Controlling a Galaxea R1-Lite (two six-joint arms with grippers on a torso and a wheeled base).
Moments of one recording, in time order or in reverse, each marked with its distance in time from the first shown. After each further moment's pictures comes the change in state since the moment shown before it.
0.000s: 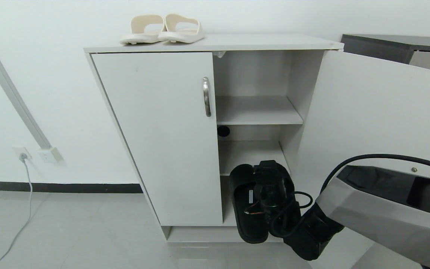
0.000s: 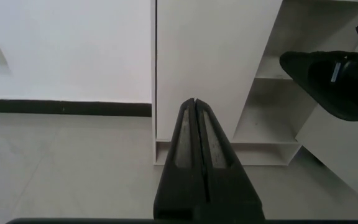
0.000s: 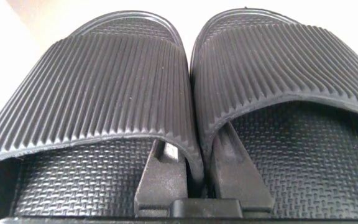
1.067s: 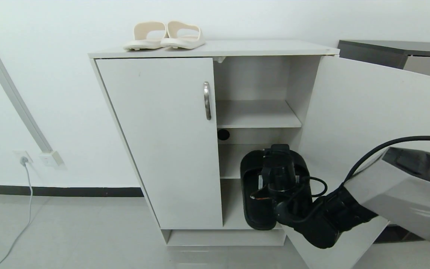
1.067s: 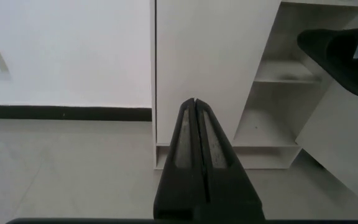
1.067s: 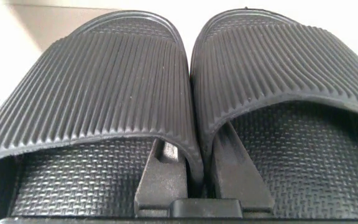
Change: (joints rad) left arm 0.000 0.000 0.000 0.000 -0.001 0.006; right arm 0.000 -0.147 0.002 0.145 -0.134 0.005
